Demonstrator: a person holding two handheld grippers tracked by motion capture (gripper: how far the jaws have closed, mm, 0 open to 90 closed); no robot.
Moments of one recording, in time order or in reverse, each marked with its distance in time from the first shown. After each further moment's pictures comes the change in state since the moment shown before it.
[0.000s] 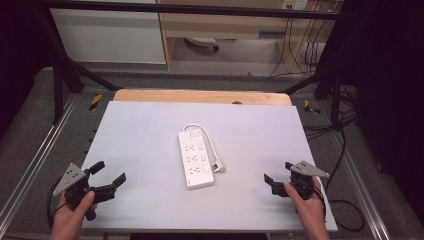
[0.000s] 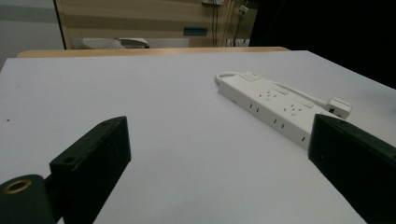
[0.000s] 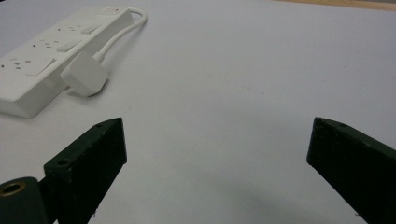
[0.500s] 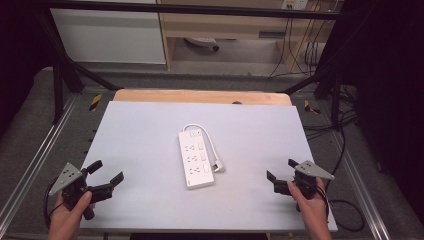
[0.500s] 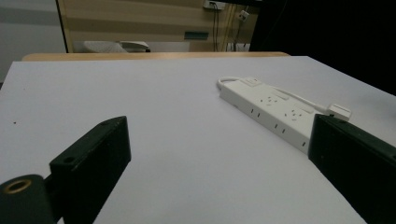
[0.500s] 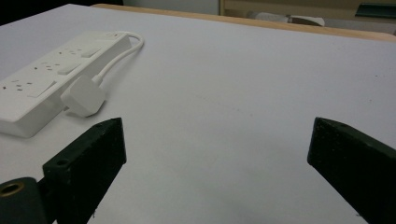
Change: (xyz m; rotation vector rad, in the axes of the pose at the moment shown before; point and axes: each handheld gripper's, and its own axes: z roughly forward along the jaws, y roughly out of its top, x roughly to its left) left arm 0.004 0.002 -0.003 -0.016 -0.001 -0.008; right arm -0.003 0.003 -0.007 -0.088 -0.024 -0.009
